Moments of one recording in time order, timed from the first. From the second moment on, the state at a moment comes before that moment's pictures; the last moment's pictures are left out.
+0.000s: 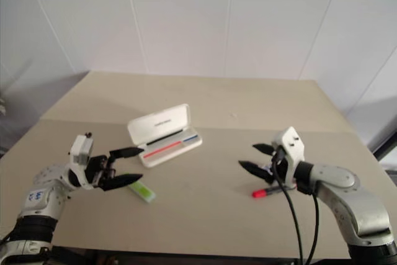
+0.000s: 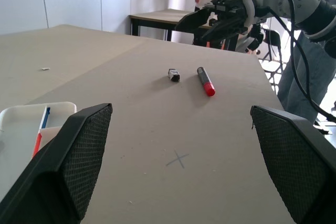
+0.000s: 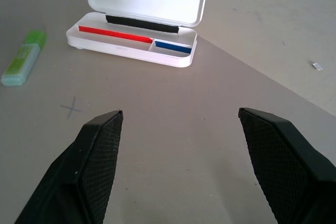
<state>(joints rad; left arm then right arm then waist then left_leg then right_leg) -0.51 0.63 0.20 0.37 -0.58 0.13 -1.43 -0.33 -0.71 -0.17 -0.35 0.55 0.65 0.76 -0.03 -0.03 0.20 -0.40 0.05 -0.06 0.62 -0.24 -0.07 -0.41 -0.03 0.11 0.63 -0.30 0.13</state>
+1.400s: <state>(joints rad) -0.86 0.57 -0.07 0.81 -0.14 -0.02 -1.29 -0.26 -0.60 -0.13 -0.39 0.52 0.52 0.71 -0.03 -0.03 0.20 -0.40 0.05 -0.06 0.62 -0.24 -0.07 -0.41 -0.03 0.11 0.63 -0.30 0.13</state>
